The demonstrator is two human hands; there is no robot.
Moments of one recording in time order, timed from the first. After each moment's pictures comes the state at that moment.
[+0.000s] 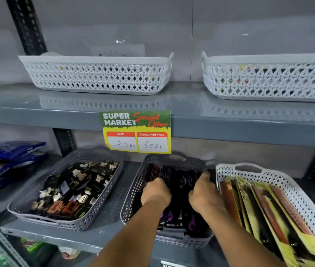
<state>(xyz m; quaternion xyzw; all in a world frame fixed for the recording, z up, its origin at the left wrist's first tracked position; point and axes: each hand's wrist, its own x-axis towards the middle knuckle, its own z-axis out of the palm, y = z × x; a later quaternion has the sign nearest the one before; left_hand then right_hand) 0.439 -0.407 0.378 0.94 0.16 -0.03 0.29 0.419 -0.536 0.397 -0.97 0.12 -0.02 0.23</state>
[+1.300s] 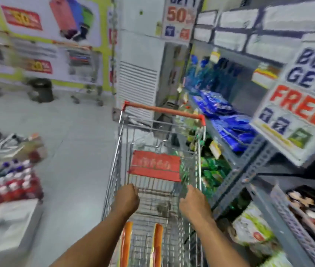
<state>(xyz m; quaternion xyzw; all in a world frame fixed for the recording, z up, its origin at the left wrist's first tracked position) -0.032 0.037 0.208 0.68 0.66 0.21 0.26 0.150 -0.046 0.299 -0.85 -0.50 0.15 0.09</state>
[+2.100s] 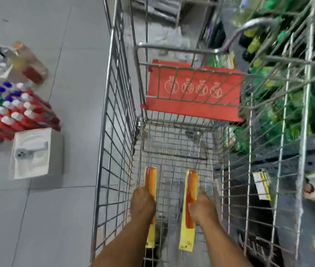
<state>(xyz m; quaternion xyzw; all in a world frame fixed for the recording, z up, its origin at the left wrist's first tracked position) -0.029 0.022 -0.039 0.48 0.78 -0.06 0.39 0.133 -0.010 -0.007 -0.85 -0.32 0.41 -0.07</state>
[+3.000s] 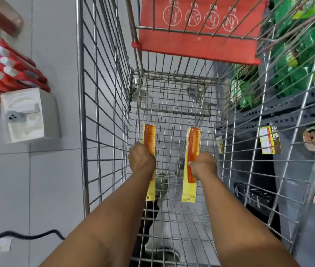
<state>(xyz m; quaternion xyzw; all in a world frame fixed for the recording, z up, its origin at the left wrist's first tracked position) -0.028 0.020 -0.061 0.46 0.81 -0.03 0.36 0.132 -0.015 -0.048 -0.88 -0.24 0.41 -0.10</state>
